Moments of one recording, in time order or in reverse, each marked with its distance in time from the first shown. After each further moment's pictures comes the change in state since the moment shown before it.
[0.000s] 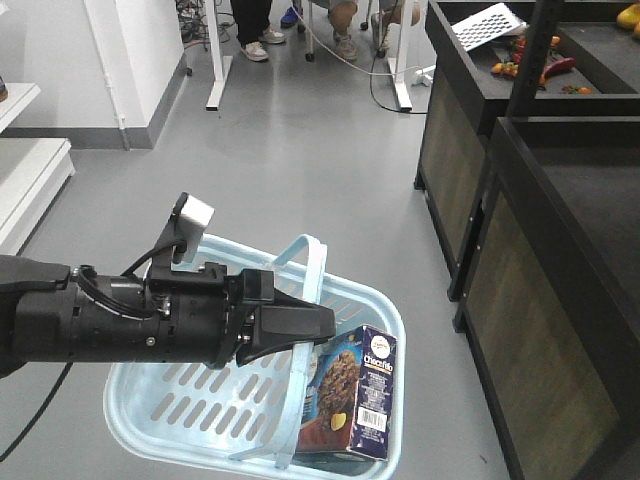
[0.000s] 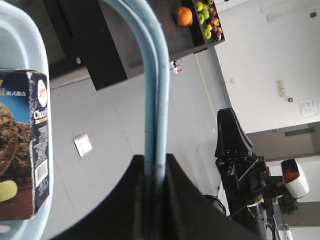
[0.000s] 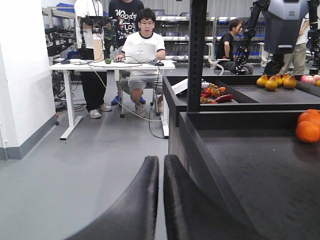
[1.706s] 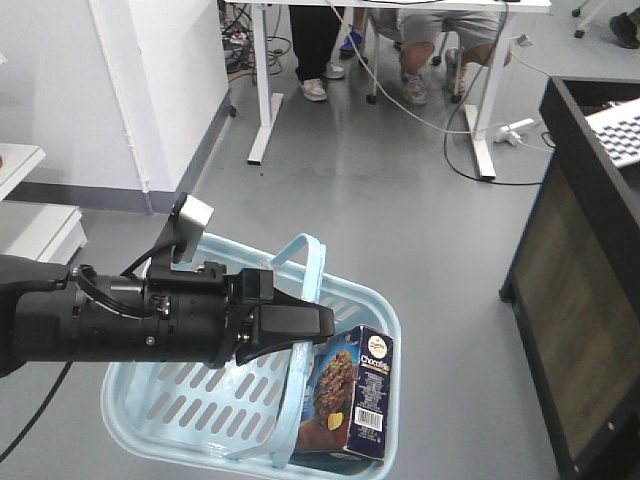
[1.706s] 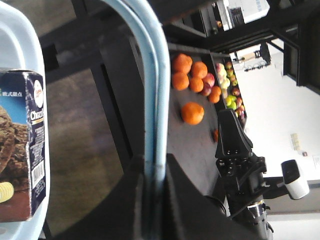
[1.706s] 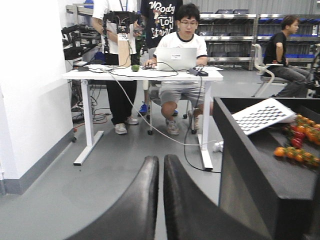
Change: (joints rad) left arm 0.000 0.000 0.000 0.000 0.000 0.000; right arm 0.000 0.000 0.000 0.000 0.000 0.000
